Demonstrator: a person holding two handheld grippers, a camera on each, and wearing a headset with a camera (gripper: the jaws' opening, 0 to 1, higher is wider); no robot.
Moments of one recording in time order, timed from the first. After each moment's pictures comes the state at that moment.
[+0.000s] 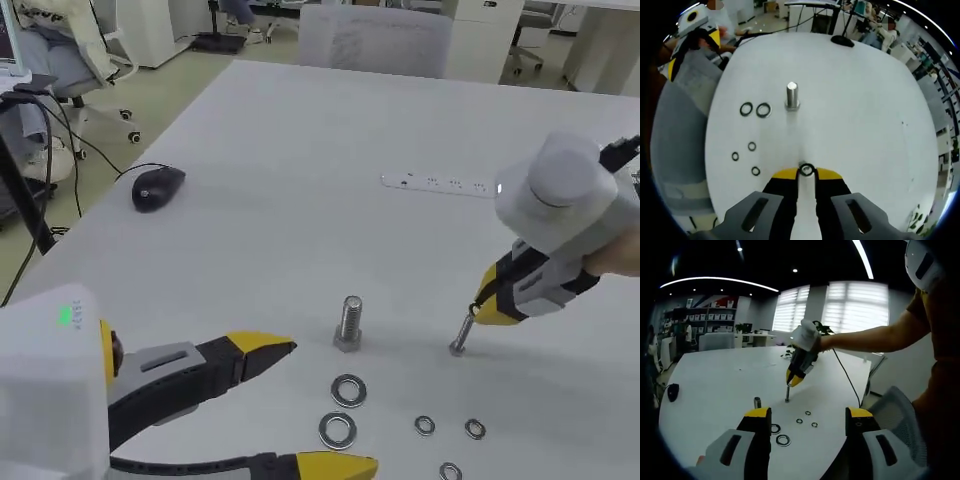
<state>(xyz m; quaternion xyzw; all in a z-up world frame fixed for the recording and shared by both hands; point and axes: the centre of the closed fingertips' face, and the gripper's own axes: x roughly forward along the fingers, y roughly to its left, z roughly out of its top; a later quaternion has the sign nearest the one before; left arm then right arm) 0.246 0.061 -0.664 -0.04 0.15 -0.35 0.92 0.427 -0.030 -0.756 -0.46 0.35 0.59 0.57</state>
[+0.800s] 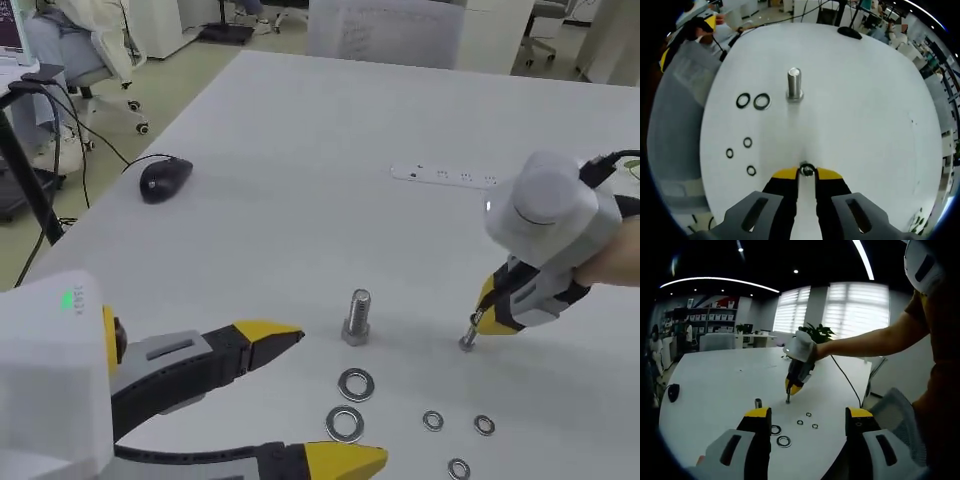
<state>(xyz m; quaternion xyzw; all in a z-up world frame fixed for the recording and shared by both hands) 0.249 0.063 -0.664 -0.05 0.15 -0.35 0.92 0.428 -0.030 -0.784 -0.47 0.36 0.59 0.55</state>
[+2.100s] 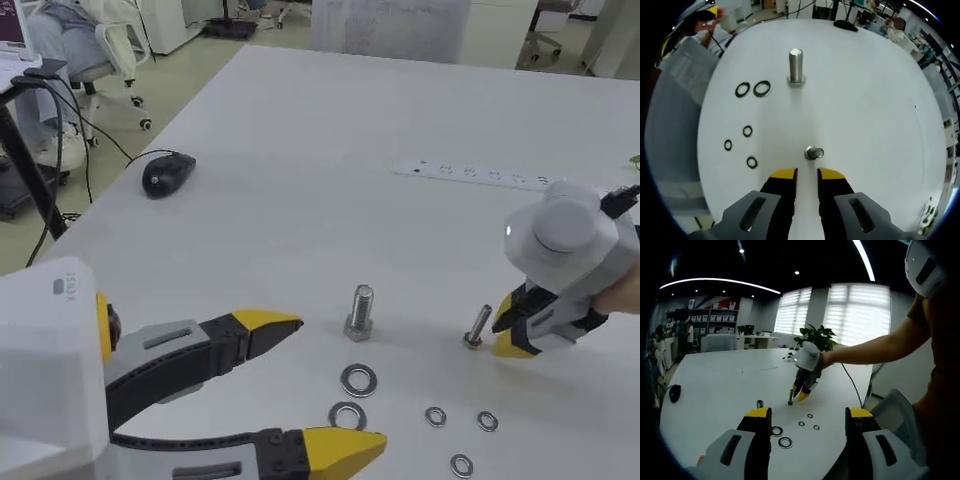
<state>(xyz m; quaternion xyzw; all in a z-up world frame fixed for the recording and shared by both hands) 0.250 0.065 -0.661 -0.05 0.14 -0.35 0.93 0.419 -0.058 -0.805 -0.45 0.38 0.58 0.56</state>
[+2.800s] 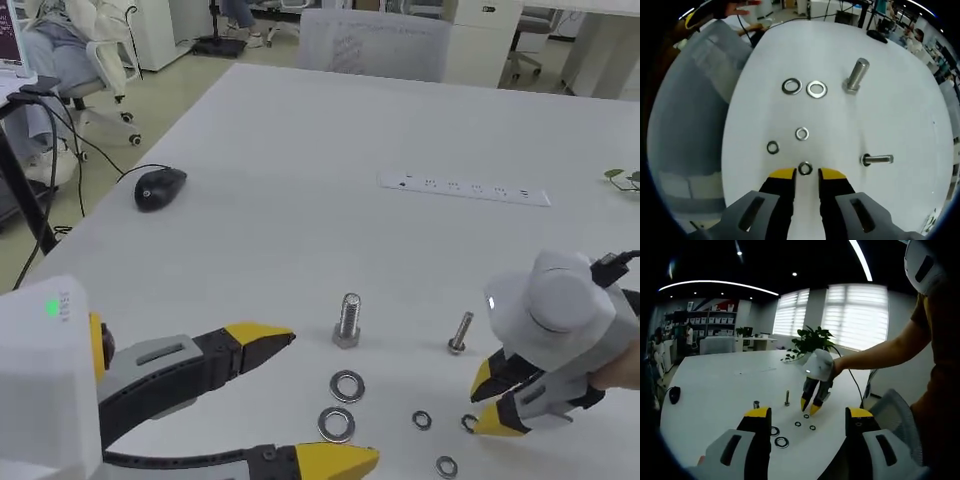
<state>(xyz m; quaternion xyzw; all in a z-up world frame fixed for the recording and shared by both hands) 0.238 0.059 -0.656 -0.04 0.14 -0.35 0.92 0.346 -0.057 -0.816 -0.45 0.36 0.64 0.50</state>
